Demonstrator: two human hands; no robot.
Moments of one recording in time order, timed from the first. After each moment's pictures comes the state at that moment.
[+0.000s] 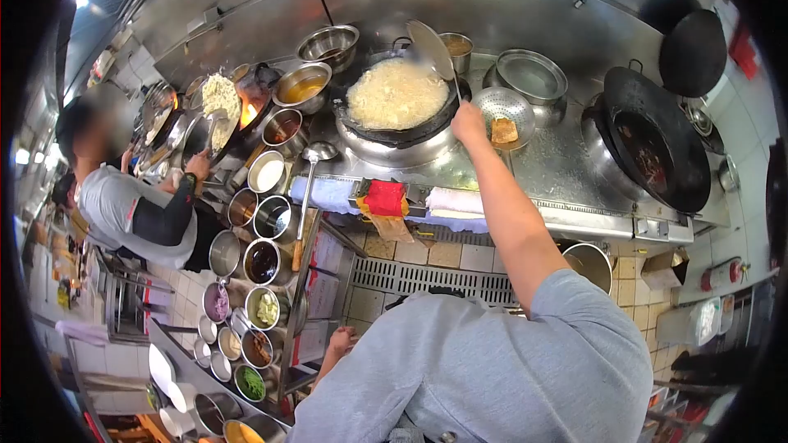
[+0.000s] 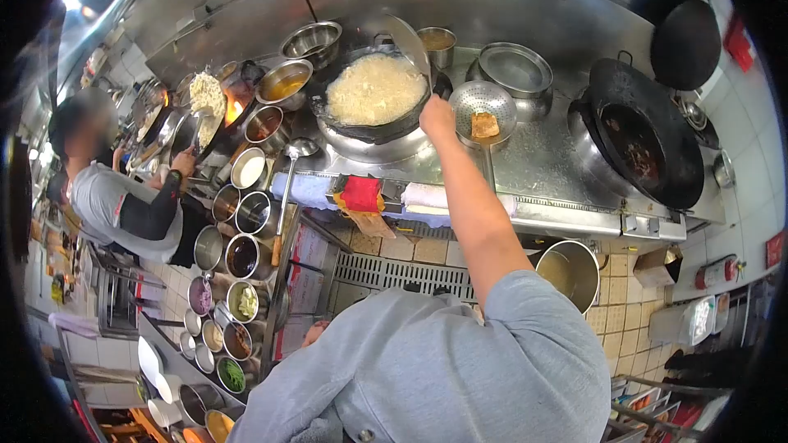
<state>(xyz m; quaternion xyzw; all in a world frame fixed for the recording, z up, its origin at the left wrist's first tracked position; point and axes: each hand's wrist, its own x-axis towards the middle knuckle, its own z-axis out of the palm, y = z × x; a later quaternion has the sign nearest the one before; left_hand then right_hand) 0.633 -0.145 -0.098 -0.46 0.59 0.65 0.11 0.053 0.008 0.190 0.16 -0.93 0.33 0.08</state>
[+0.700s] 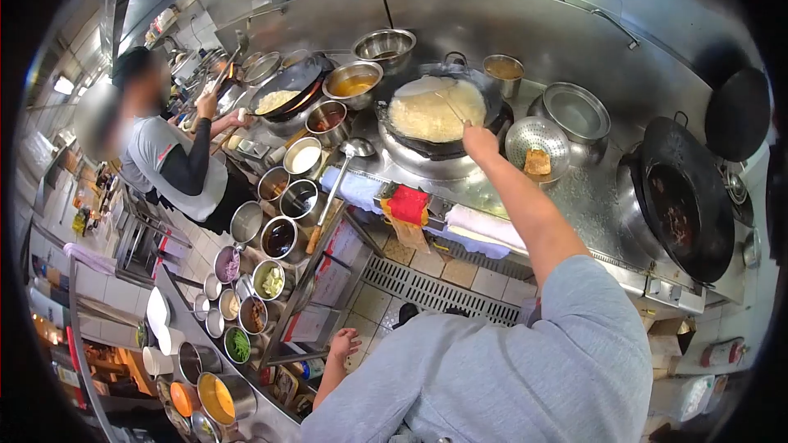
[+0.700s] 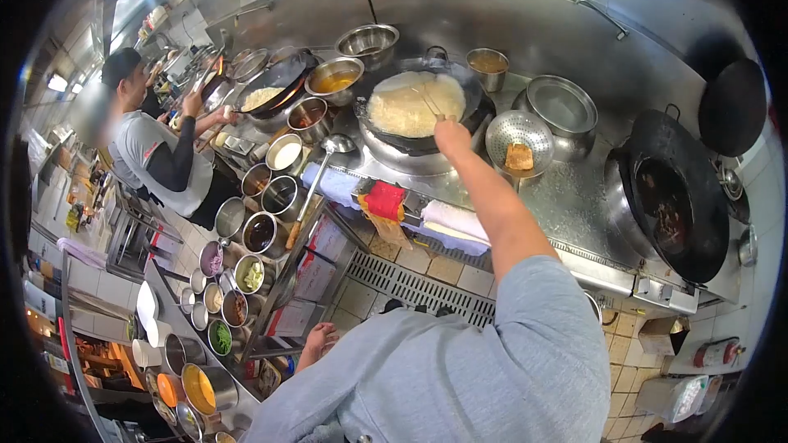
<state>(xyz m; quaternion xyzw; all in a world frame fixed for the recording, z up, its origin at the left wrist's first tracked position) 0.633 -0.062 -0.045 -0.59 0.45 0.67 0.00 0.034 -0.028 0.169 0.36 -0.92 0.17 0.07</state>
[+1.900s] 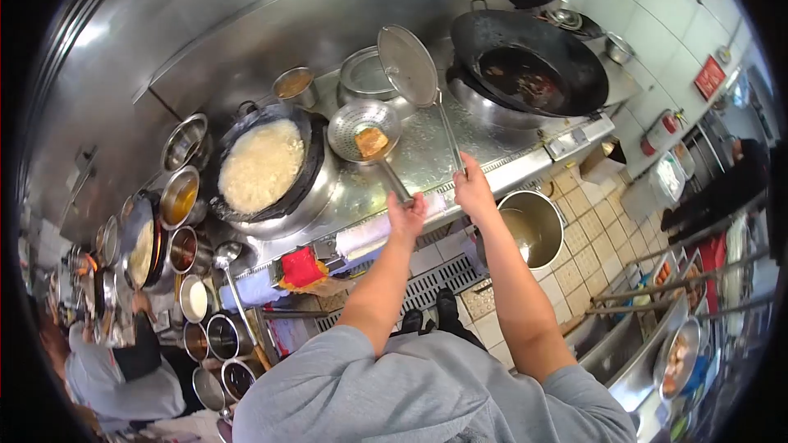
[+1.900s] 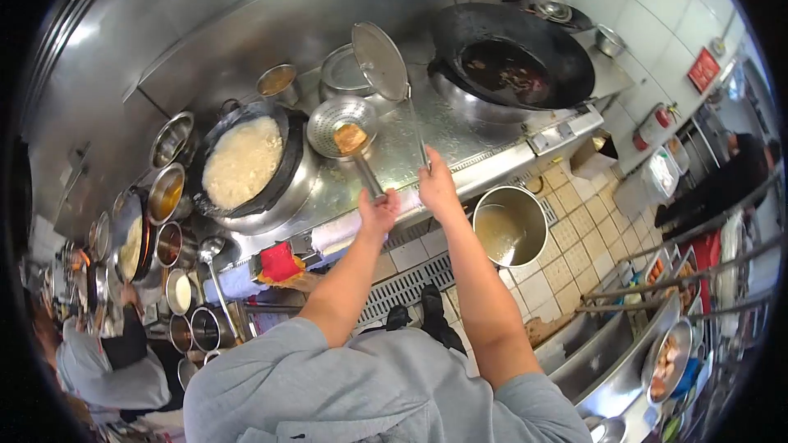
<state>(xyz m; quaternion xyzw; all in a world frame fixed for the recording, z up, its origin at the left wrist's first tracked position) 0.127 0.103 0.032 -0.30 0.12 0.93 0.16 0.162 0.249 0.163 -0.08 -0.82 0.55 0.10</state>
